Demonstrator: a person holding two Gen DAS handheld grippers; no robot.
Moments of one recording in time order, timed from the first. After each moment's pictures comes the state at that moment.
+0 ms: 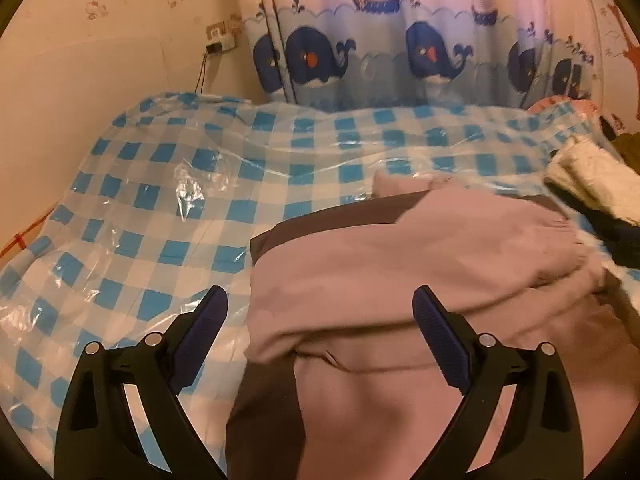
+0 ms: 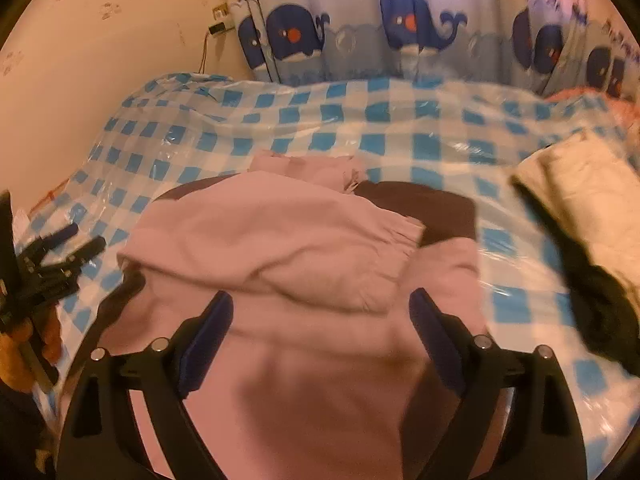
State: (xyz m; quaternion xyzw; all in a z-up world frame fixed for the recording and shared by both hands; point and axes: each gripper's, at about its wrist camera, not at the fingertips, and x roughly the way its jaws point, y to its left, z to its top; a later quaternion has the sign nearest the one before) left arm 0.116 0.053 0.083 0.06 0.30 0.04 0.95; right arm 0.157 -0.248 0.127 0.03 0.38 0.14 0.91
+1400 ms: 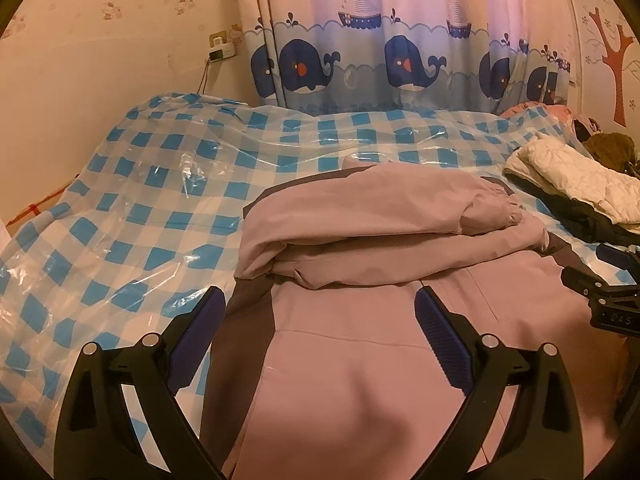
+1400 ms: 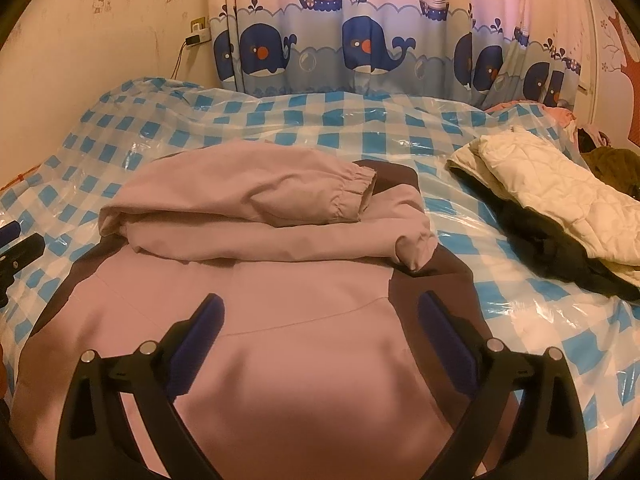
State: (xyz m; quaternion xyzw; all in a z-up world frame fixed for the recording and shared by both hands) left arm 0.001 0.028 0.079 0.04 0.29 0.03 0.96; right arm 0.055 -0.232 0.093 0.01 0.34 0.05 0.94
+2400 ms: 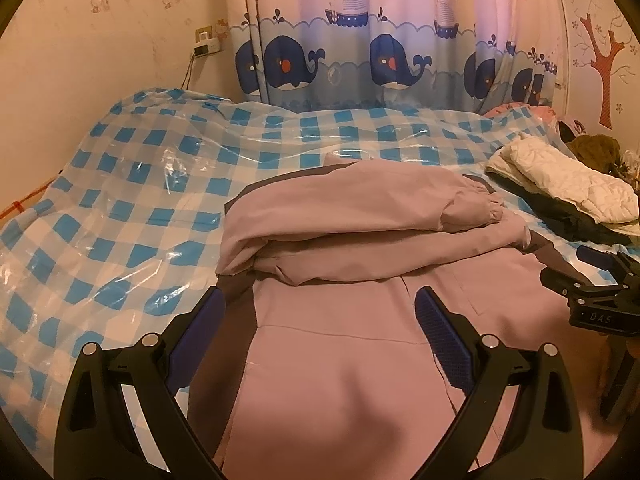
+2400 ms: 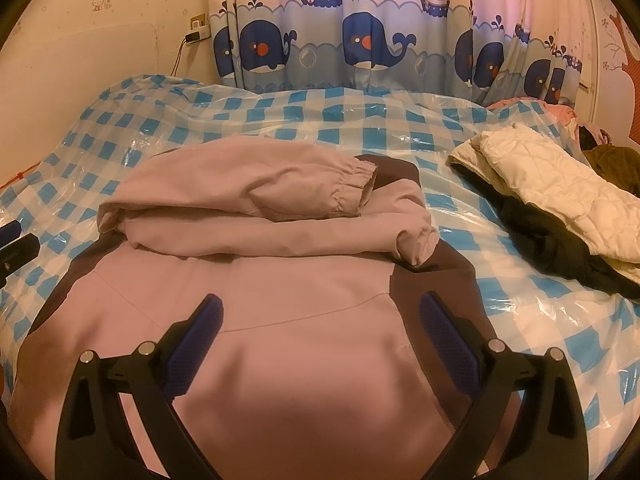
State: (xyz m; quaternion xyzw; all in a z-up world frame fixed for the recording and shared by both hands) left arm 0.000 0.027 0.077 0.03 0.29 -0.01 0.96; right arm 0.055 -0.230 0.091 0.01 0.34 0.05 0.94
